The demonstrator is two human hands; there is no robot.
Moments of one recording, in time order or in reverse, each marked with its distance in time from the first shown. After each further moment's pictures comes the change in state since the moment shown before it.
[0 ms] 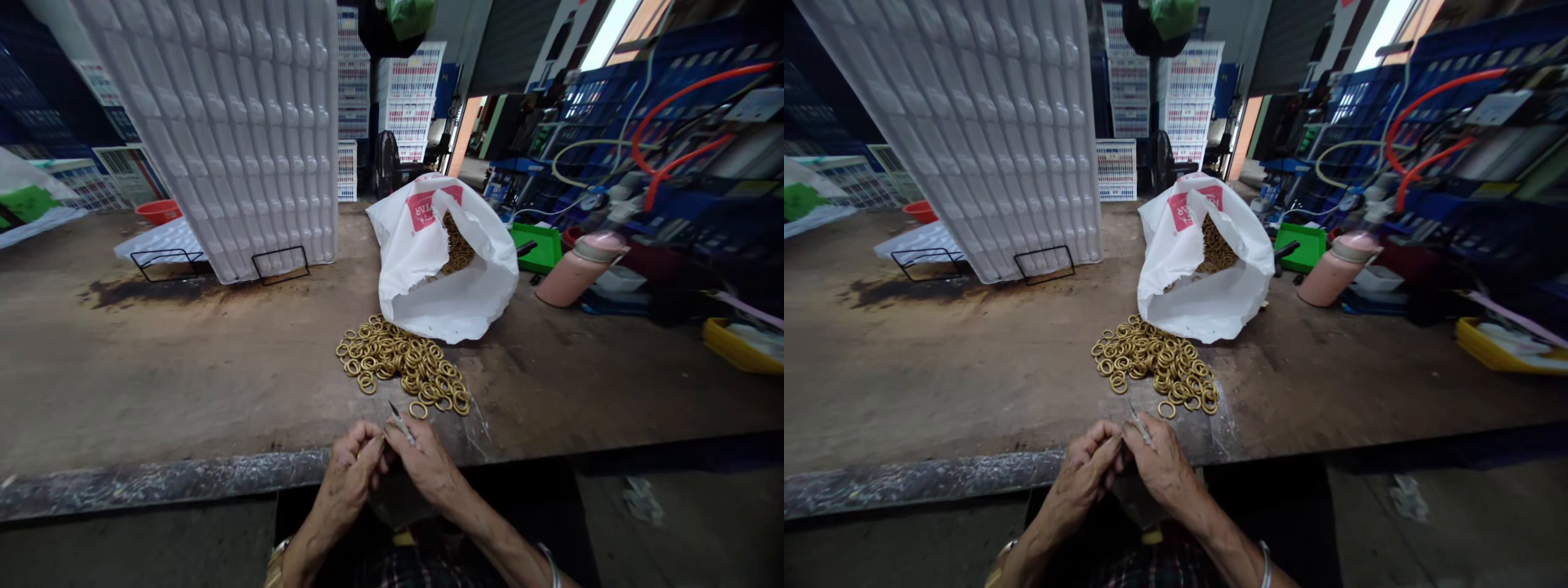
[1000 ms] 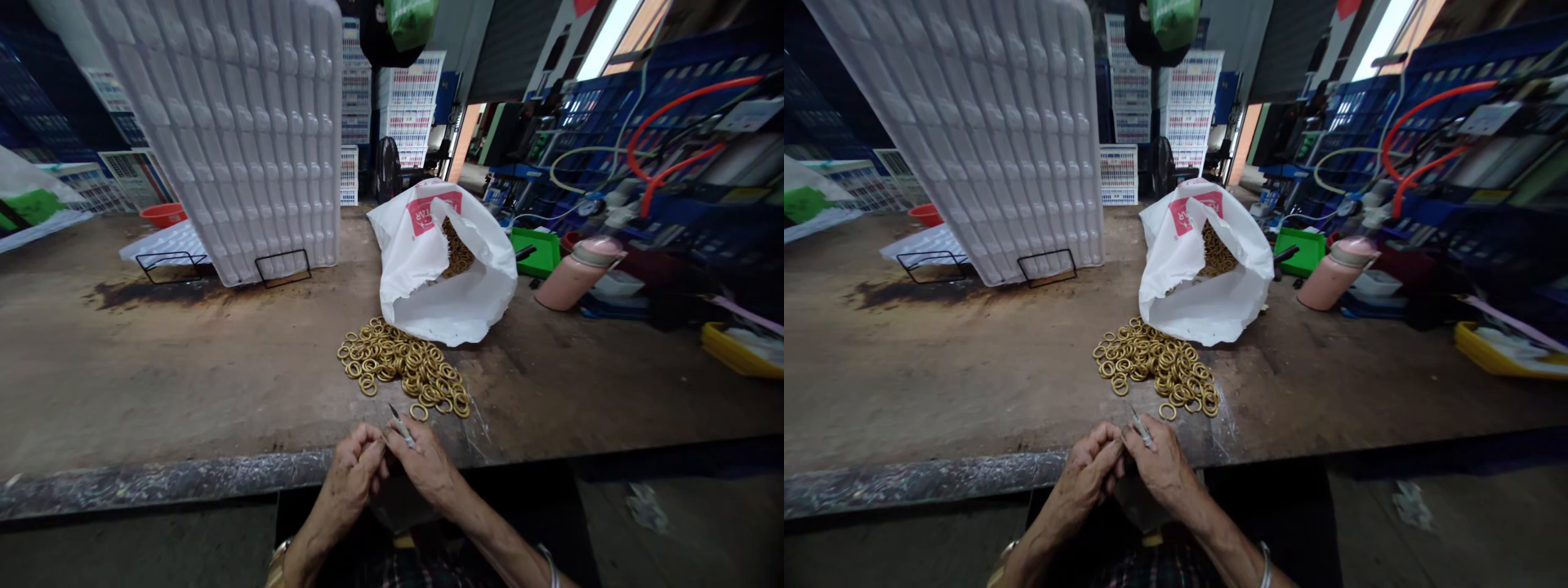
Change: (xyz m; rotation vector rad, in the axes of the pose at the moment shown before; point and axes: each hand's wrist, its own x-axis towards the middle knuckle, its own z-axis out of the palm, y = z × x) left_hand 0.000 -0.002 -0.002 0.047 -0.042 -0.019; right_hand 0.002 0.002 0.003 0.003 0.029 -0.002
